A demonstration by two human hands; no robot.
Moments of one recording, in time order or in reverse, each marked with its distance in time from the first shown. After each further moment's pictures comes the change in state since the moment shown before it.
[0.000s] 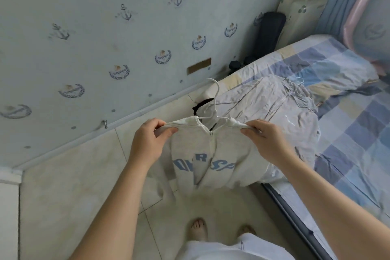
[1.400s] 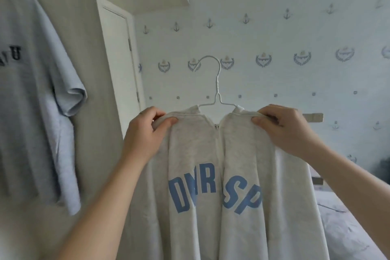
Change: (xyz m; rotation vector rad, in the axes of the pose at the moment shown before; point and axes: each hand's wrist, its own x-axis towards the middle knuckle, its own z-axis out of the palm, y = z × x) left_hand -0.606 0.223 -0.284 0.312 1.013 0.346; right_hand -0.403 -0.352 -0.158 0.175 0.038 -1.026
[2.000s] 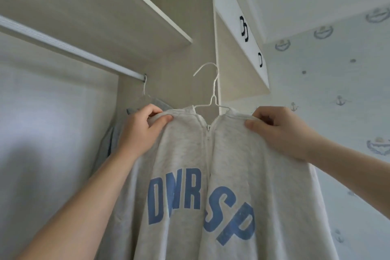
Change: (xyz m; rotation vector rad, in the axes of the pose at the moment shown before) left_hand 0.187 -0.032 -0.297 0.349 0.370 0.216; right_hand 0.227 -0.254 0.081 0.255 -0.037 -0.340
